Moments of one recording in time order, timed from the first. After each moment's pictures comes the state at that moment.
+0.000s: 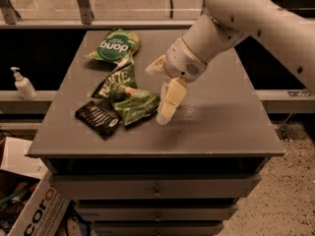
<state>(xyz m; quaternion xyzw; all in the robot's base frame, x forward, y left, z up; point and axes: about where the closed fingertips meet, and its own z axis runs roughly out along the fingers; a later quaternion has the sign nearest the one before) 0.531 0.006 0.865 -0.71 0.62 0.27 0.22</state>
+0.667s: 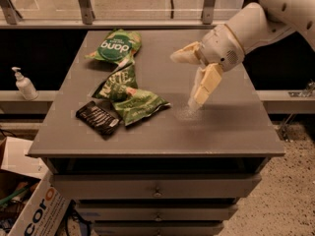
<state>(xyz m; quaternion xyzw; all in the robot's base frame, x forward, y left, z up) 0.537 -0.055 0.905 -0.67 0.60 0.33 0.28</state>
